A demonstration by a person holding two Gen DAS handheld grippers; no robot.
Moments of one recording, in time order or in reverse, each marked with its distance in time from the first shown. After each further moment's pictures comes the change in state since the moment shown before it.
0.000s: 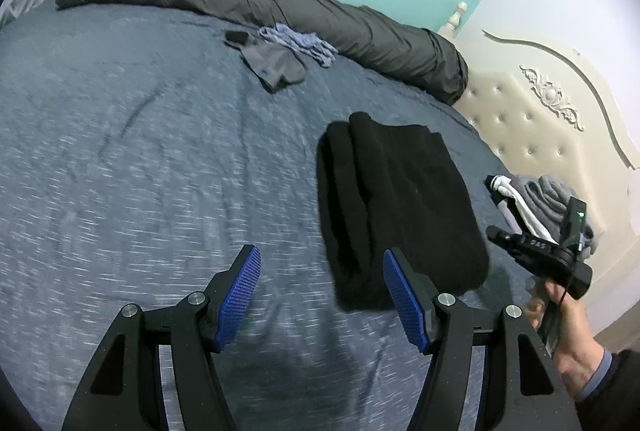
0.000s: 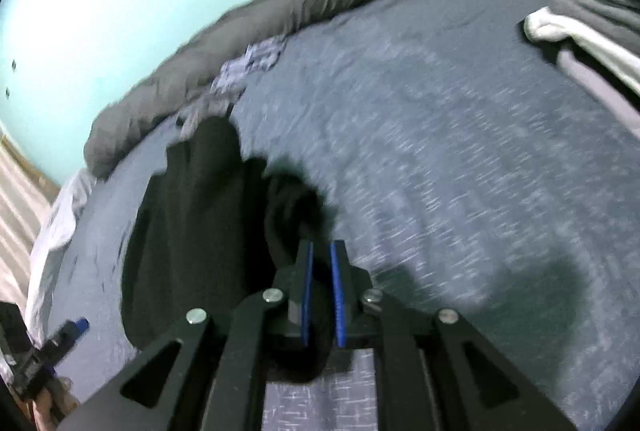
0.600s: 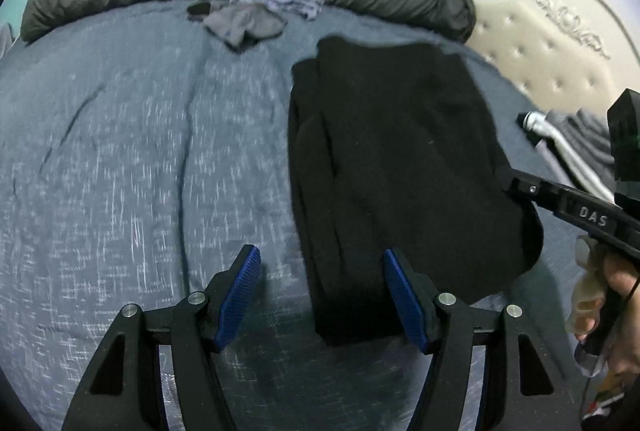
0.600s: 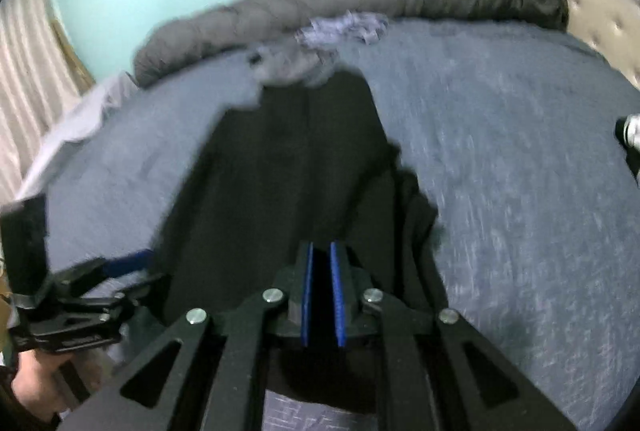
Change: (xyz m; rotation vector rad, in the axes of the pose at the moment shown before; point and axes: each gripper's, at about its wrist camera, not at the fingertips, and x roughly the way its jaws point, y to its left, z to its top) left arm 0.093 -0.039 -0.012 0.151 0.139 0.129; right arm 0.048 0.081 -0.019 -0.371 0.125 0.058
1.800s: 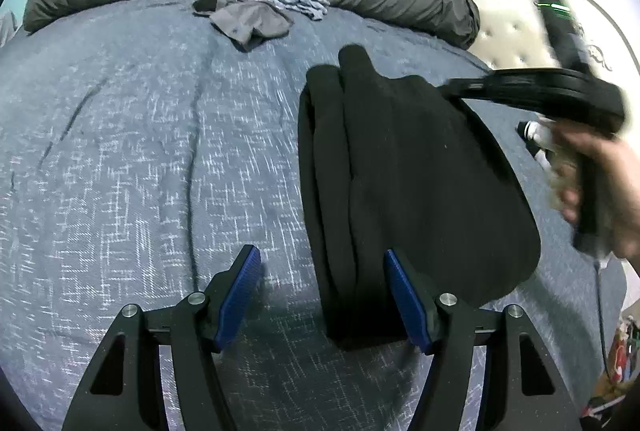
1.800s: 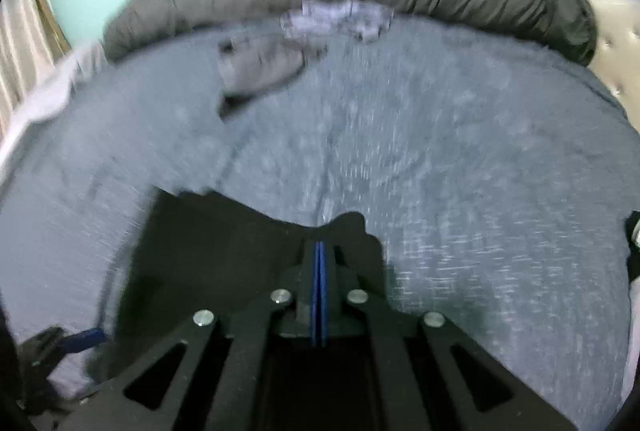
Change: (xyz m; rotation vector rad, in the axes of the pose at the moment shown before) left arm -0.006 0.010 0.007 -0.037 -0.021 -0.020; right arm 0.036 -0.001 0.103 -0.086 0.047 -0.038
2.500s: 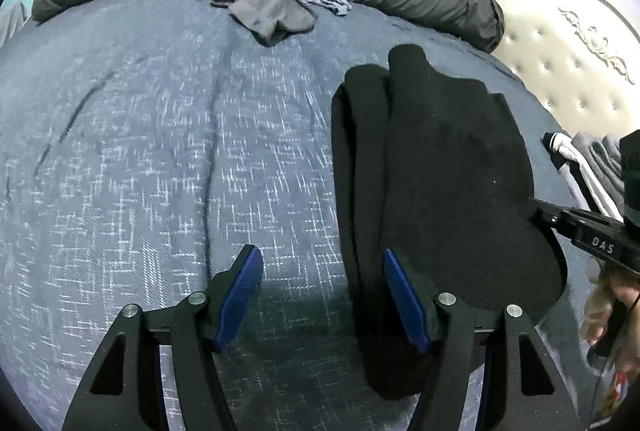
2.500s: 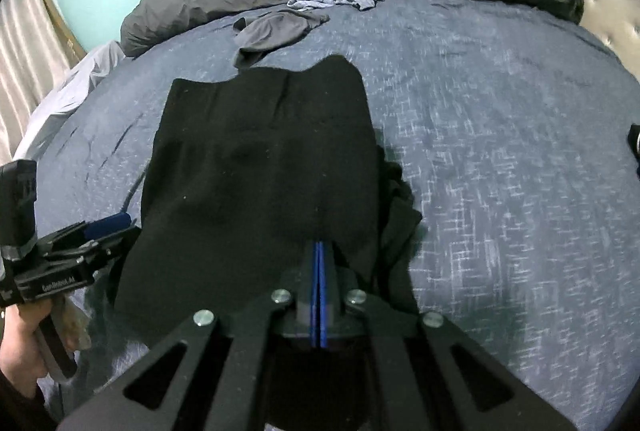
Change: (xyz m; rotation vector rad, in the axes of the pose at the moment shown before) left arm 0.022 0.018 0.017 -0.024 0.014 0.059; right arm -0.005 -0.012 -0.084 0.028 0.046 0.032
